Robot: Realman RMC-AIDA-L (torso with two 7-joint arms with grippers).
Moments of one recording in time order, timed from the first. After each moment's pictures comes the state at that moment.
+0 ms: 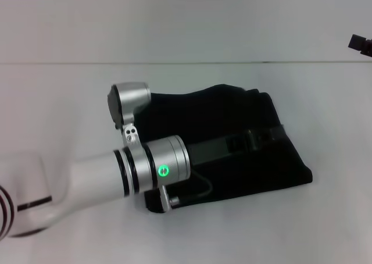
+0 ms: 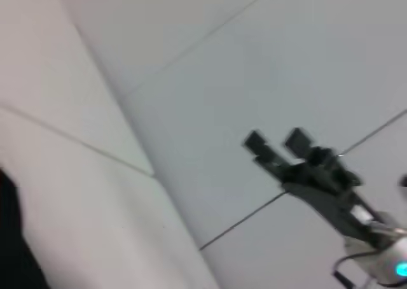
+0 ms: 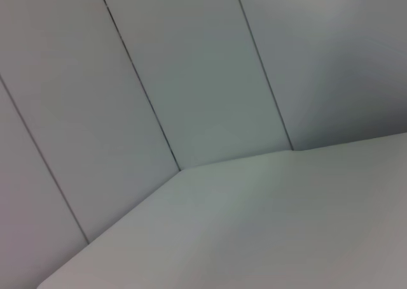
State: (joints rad) left arm -0.89 -2.18 0.24 -0.03 2.08 1.21 -1.59; right arm 0.61 1.92 -0.40 -0.59 -1.90 -1.34 1.64
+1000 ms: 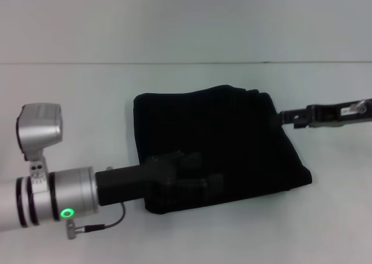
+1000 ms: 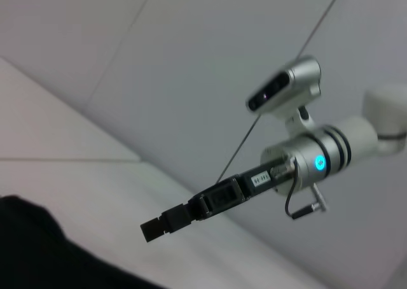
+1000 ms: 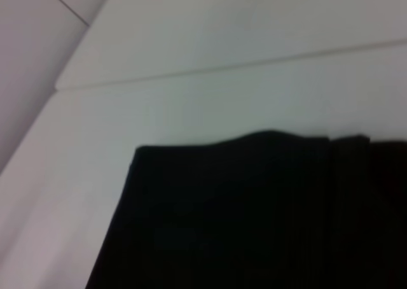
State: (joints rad) left arm -0.62 -2.16 0.45 0.37 2.10 1.59 -1.39; right arm 0.79 1.92 -0.72 -0.49 -2.26 -1.28 2.24
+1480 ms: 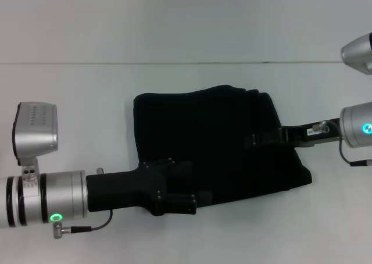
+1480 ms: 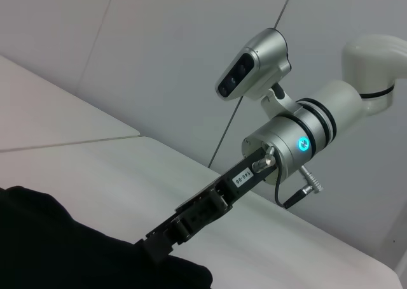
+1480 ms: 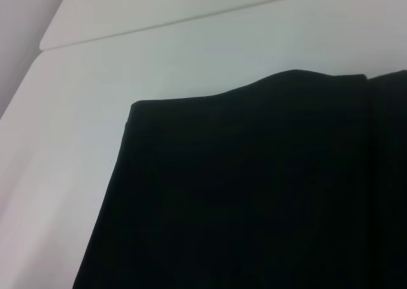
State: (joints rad) left arm -0.58 -2.16 0.55 0.47 2.10 1.59 -1.33; right arm 0.84 1.98 -0.76 -0.39 -2.30 -1.17 2.26
